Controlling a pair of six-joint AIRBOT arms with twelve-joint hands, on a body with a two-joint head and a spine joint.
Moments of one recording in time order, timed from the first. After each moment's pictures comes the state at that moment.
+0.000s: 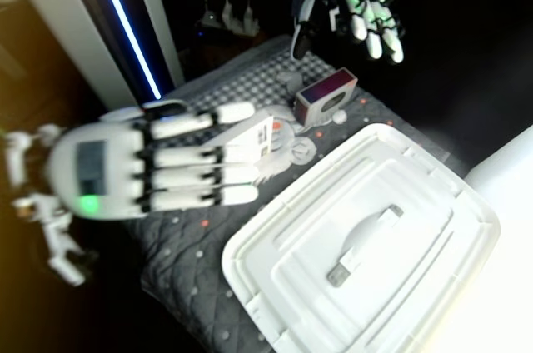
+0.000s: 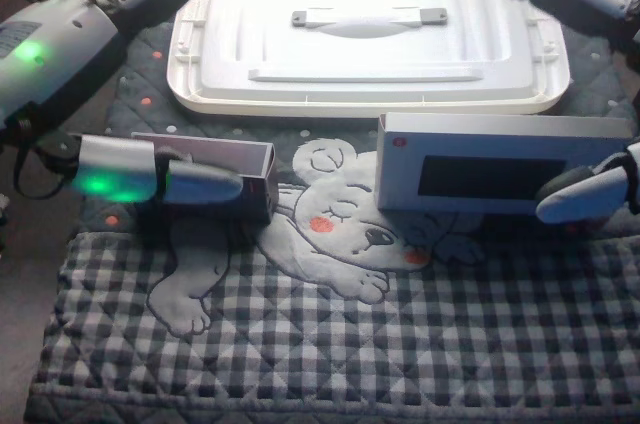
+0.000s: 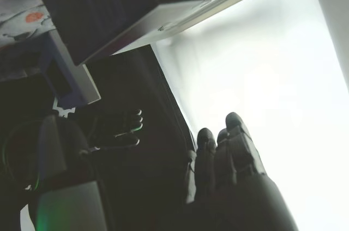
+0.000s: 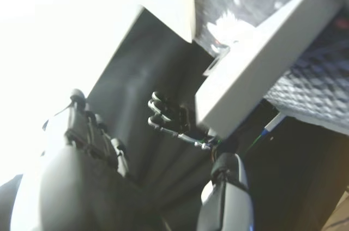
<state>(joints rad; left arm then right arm) 0.72 -0.91 1.02 -0.15 -1.09 1.01 -0.62 -1.06 1.37 -0.15 1.19 -0.26</state>
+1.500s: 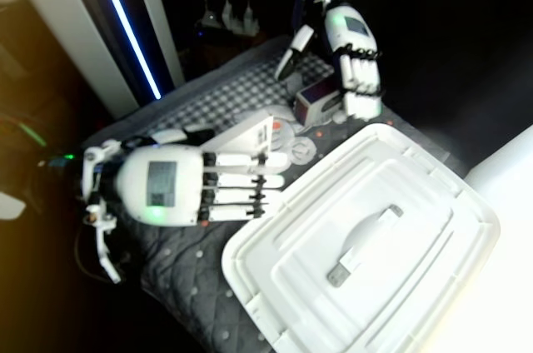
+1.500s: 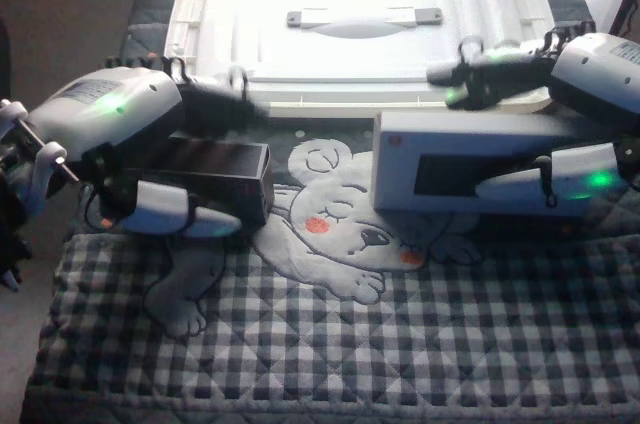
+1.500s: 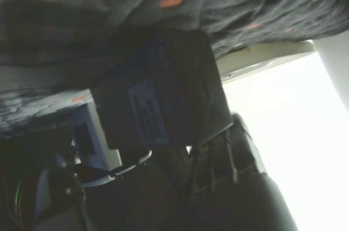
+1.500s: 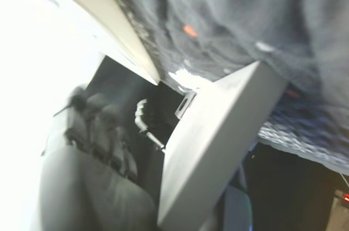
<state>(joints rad) 0.69 -1.03 1.14 -0.11 -0.80 1.01 -0.55 -1.16 1.45 -0.22 0.95 -0.26</state>
